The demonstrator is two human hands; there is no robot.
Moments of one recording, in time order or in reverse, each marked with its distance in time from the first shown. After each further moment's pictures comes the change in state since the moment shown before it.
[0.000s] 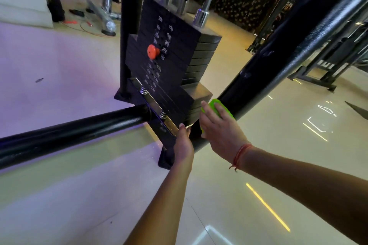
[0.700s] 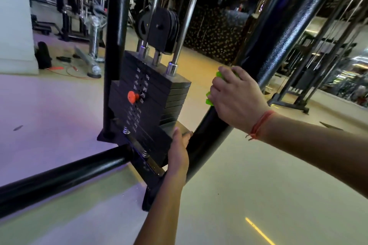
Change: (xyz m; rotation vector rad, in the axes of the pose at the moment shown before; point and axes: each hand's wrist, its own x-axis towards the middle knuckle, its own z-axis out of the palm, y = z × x) left_hand -0.043 0.083 0.069 0.084 -0.347 0.217; right_hand -0.016 0.177 -0.069 -0.017 0.319 0.295
